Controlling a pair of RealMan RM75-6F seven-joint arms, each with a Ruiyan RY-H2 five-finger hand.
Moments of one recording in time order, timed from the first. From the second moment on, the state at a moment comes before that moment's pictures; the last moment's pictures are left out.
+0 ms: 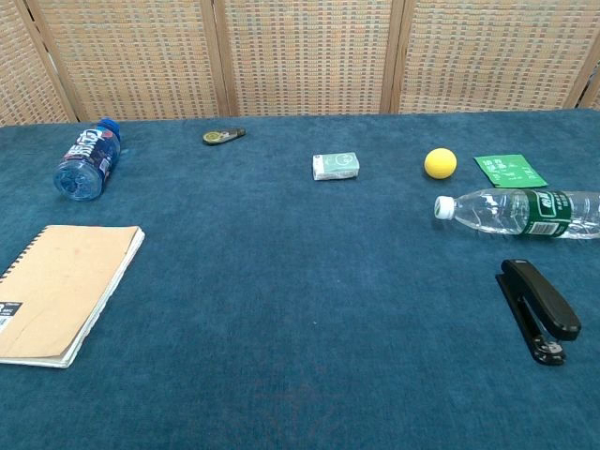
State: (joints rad) left arm -0.07 -1.00 0.01 -1.79 1.64 1.54 0.08; right arm 0.03 -1.01 0.03 -1.71 -1.63 1.56 -0.07
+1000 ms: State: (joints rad) left arm -0.12 -1.04 -0.05 -1.79 1.52 1.46 0.16; right arm 0.53 -1.32 -0.08 -0.97 -2.14 1.36 0.18
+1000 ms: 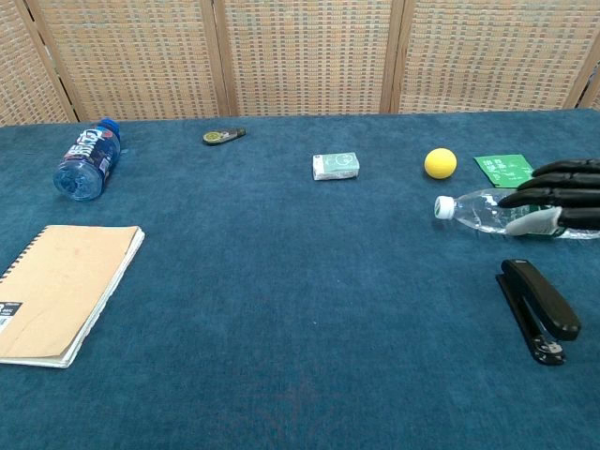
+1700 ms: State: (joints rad) left arm -0.16 -1.06 -0.08 -1.79 1.39 1.39 0.20; right arm 0.72 -1.49 -0.23 -0.69 -2.18 1.28 0.28
